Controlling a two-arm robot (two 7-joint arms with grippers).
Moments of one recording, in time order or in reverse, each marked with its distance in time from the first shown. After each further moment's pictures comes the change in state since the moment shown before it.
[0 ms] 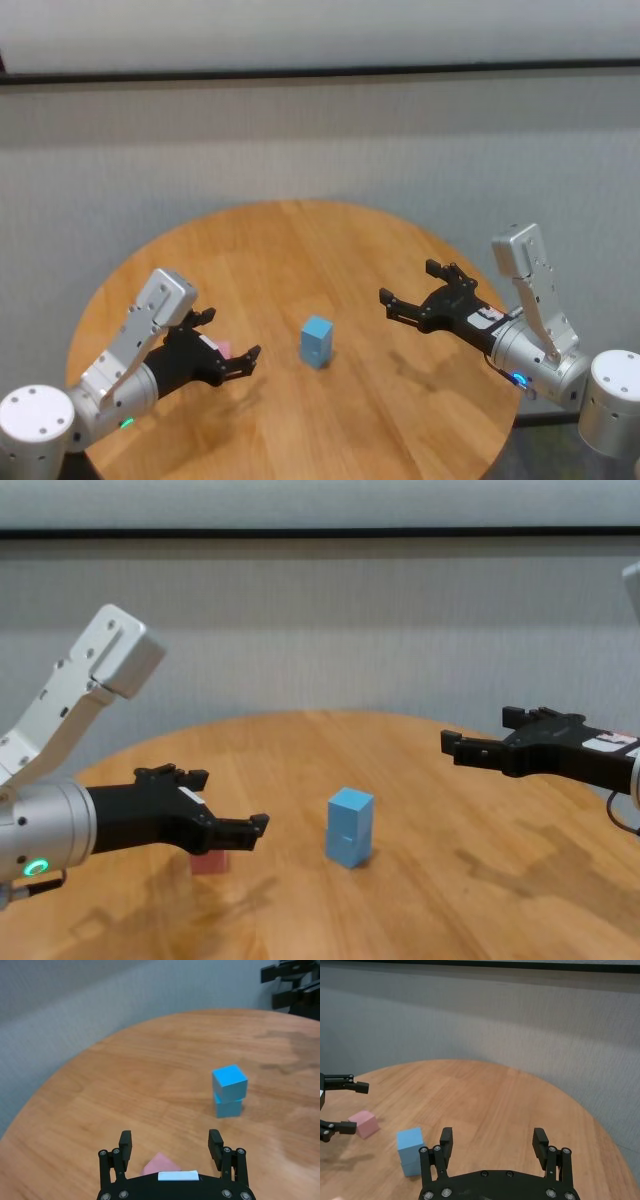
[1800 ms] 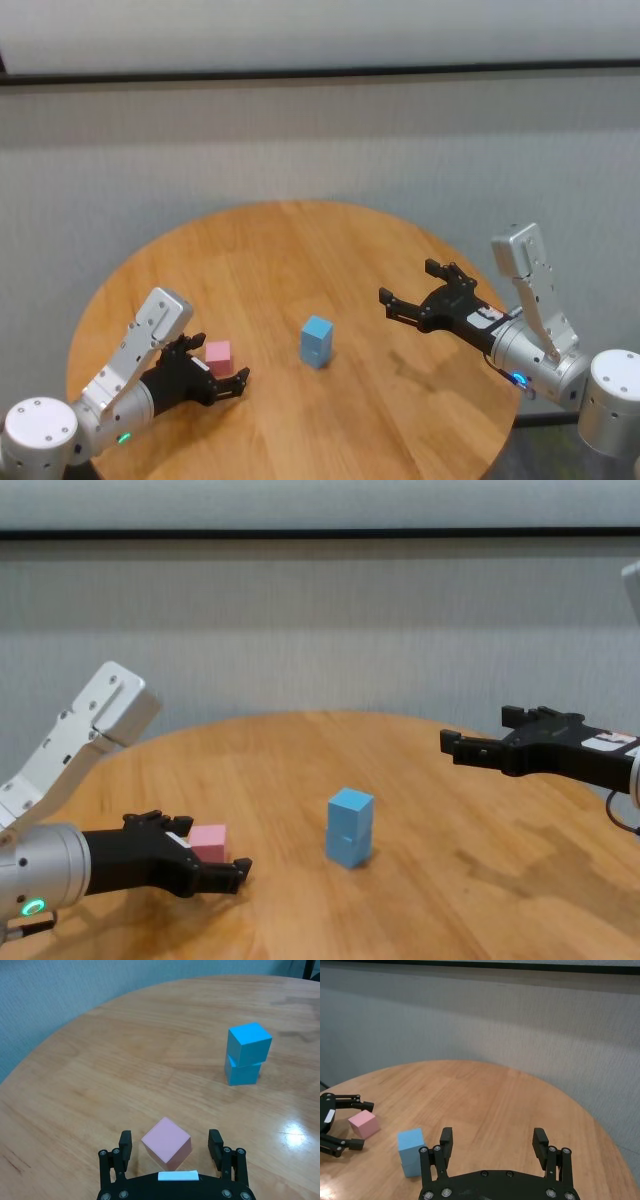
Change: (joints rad) left arm -0.038 -0.034 -0.008 0.149 0.023 -0.014 -0.014; right arm 0.001 -0.001 -0.001 0.001 0.000 -0.001 0.000
